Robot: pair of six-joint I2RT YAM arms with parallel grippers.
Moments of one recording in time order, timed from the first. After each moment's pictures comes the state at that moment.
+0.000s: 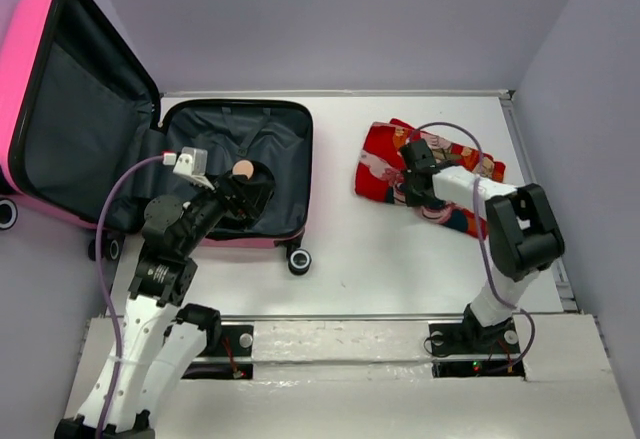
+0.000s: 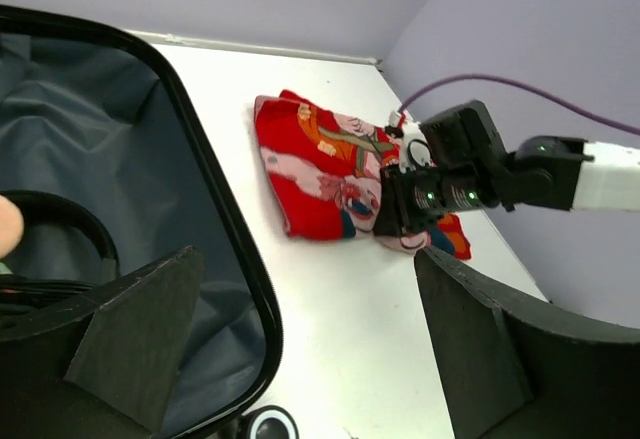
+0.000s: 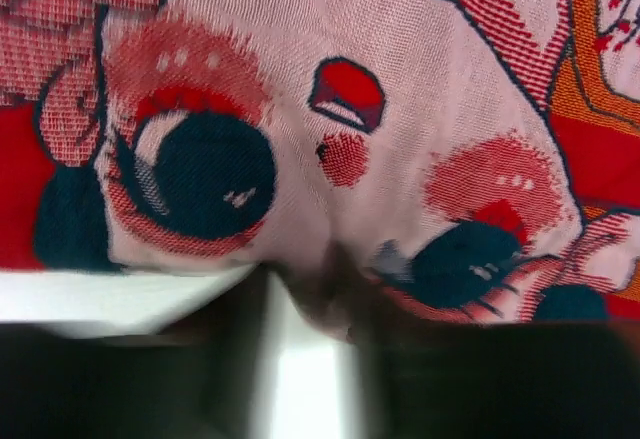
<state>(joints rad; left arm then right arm) -0.27 0.58 0.67 -0.09 0.32 -0.50 0.35 1.80 1.14 -0.43 0.29 0.25</state>
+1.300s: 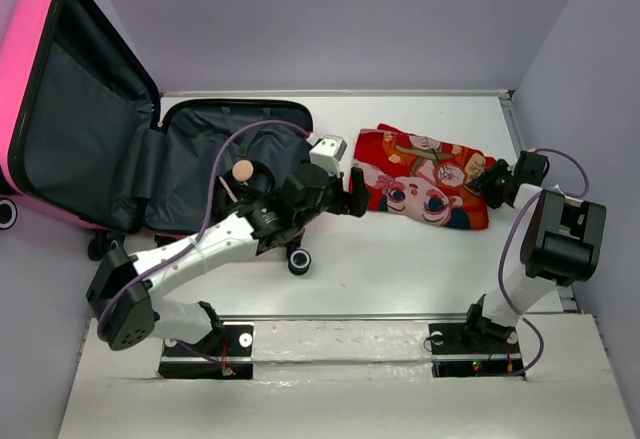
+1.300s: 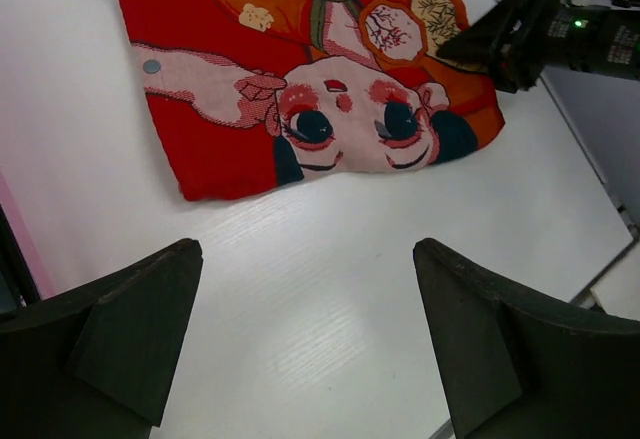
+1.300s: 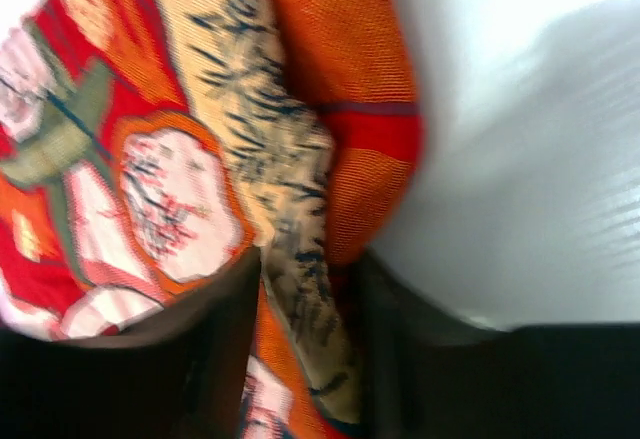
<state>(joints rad) -0.94 1.28 0.97 -0.03 -0.21 -0.50 -0.37 1.70 0.86 0.02 -0.32 0.55</state>
